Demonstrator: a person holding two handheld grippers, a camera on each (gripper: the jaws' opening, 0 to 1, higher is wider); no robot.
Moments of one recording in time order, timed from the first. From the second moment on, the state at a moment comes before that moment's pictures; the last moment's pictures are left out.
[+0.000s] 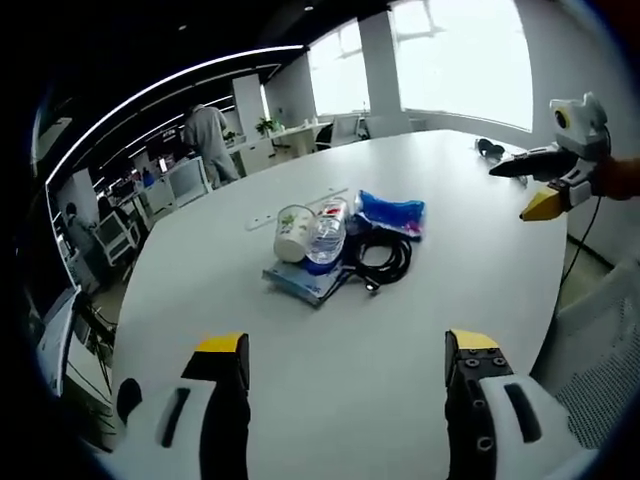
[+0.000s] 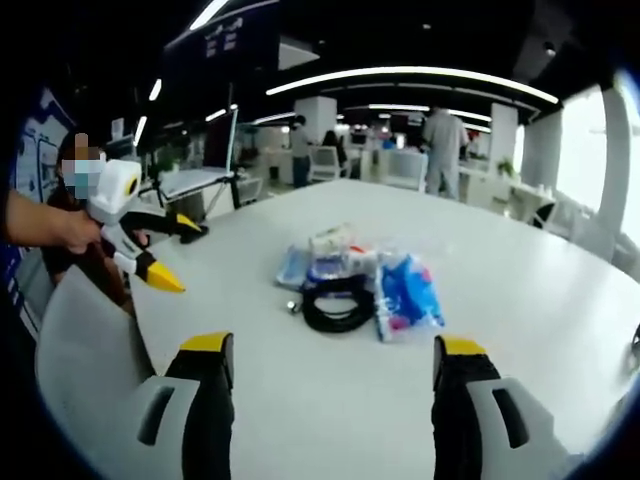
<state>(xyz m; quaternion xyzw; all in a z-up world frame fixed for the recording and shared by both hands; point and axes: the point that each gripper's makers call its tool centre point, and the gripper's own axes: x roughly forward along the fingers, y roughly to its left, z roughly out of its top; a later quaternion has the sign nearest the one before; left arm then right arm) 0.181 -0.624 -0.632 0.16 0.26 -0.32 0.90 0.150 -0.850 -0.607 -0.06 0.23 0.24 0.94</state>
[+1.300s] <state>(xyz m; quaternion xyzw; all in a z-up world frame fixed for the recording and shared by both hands) 0.213 -0.645 -0.637 0.17 0.27 -0.34 0.89 0.181 -0.850 -0.621 -0.07 0.24 0.25 0.93</state>
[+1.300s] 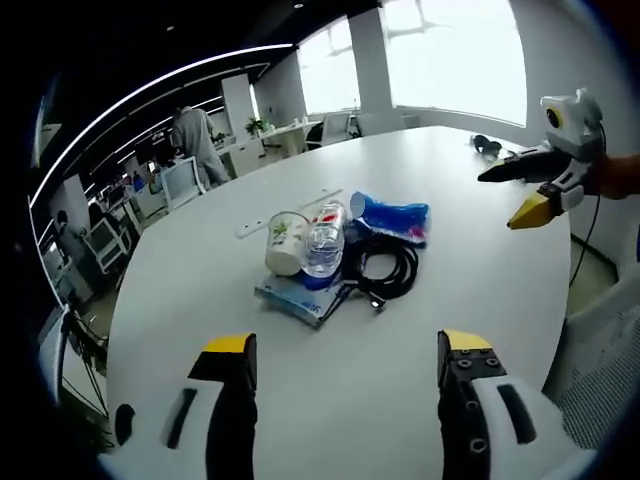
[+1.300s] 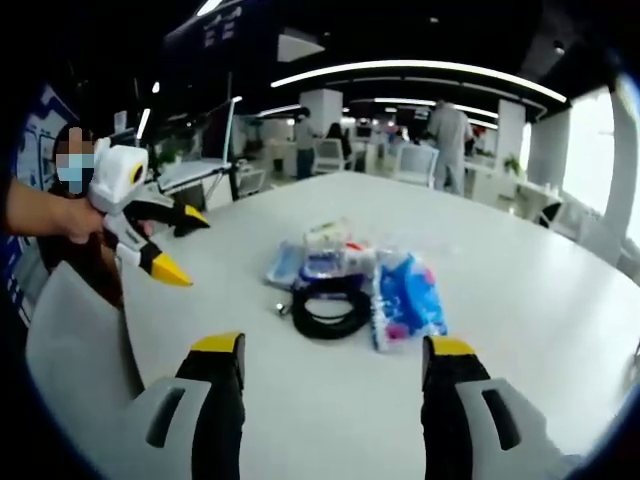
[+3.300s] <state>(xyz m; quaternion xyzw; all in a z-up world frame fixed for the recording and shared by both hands) 0.254 -0.680 -0.632 0.16 0.26 -0.35 0.89 0.238 -0.851 -0.615 -0.08 0.23 0.27 0.93</state>
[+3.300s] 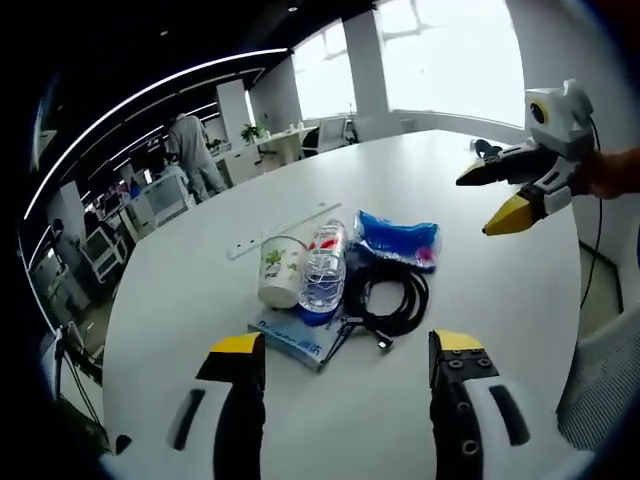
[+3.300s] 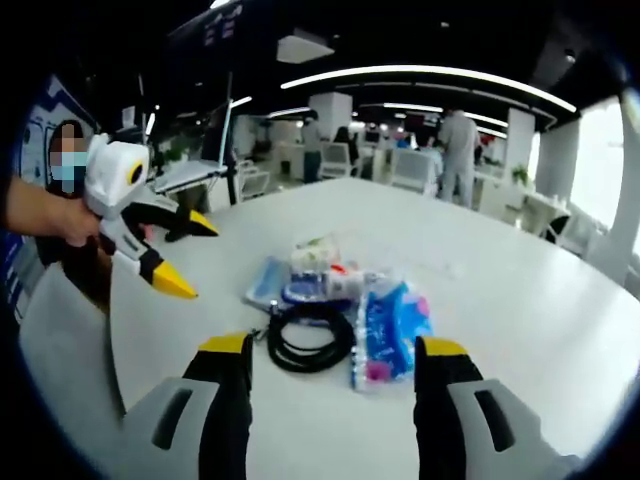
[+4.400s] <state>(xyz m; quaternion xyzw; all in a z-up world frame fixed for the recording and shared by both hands) 0.282 -0.710 -0.636 0.17 0.26 -0.36 0.88 0.282 -0.852 -0.607 -0.07 0.22 0.28 0.93</state>
